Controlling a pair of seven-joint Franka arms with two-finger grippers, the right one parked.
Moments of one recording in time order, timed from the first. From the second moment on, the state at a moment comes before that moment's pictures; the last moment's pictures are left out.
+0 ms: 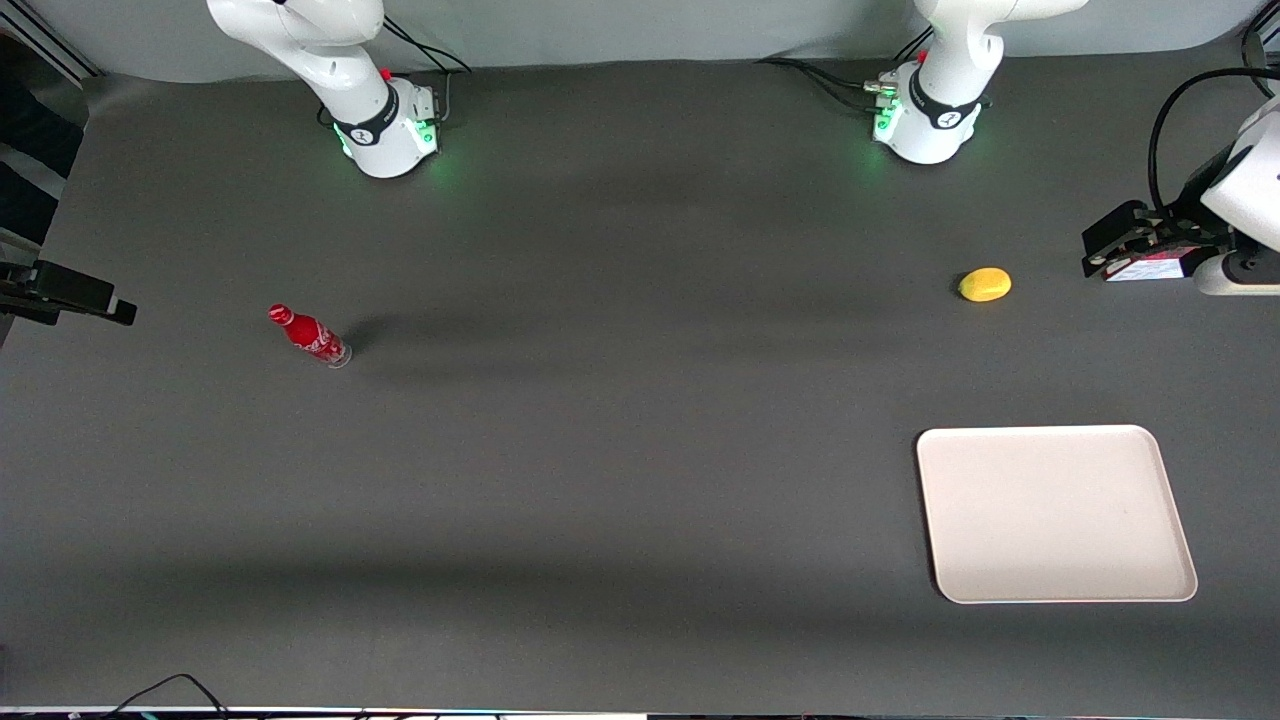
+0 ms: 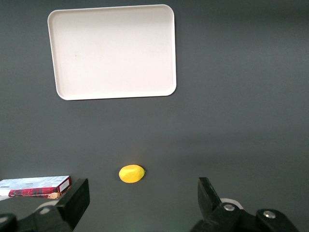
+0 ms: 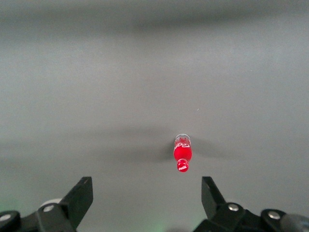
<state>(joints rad) 0.03 -0.04 -0.10 -1.59 0.01 1.54 -0.05</state>
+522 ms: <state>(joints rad) 0.04 -0.03 -0.10 -1.58 0.01 1.52 -0.04</state>
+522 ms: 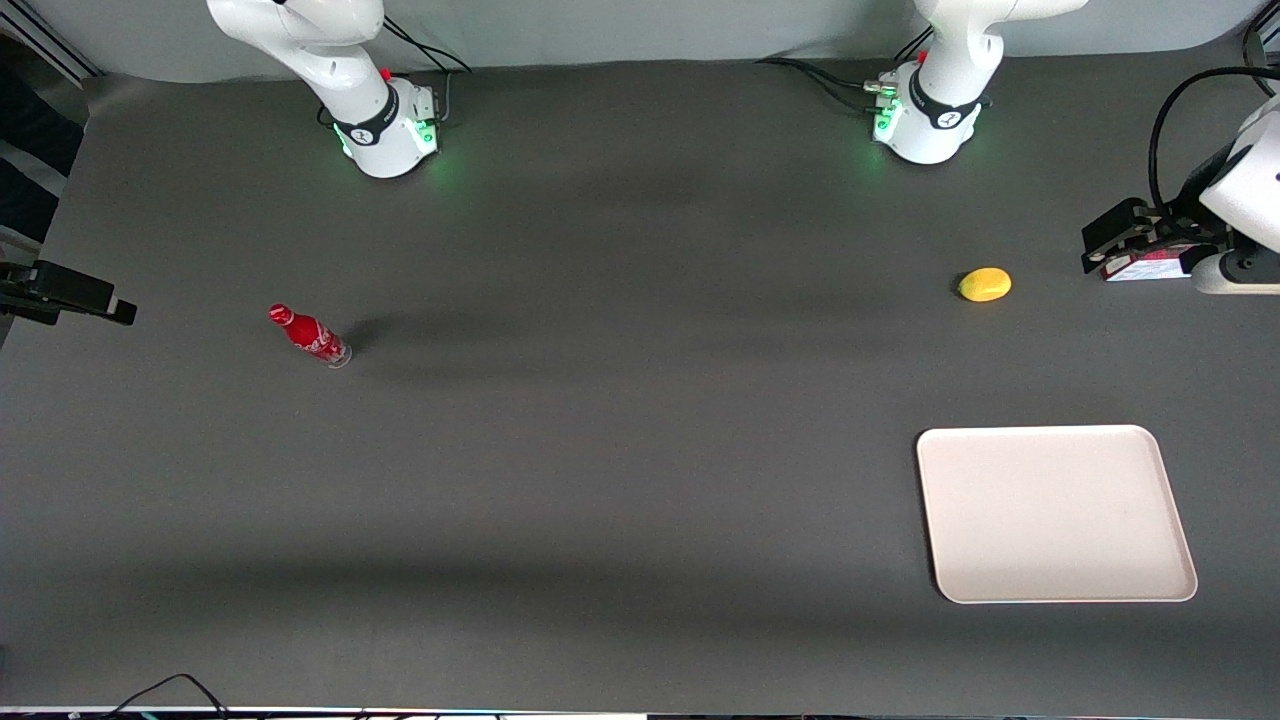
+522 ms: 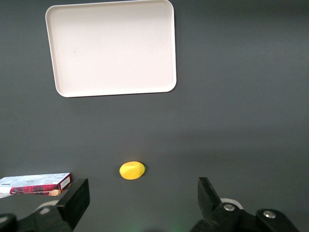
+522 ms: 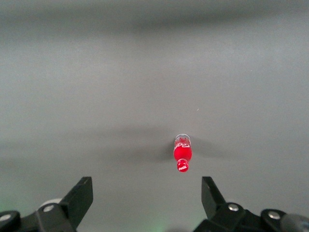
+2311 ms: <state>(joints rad) 0.24 -0.01 0.00 -1.58 0.04 1.51 0.65</state>
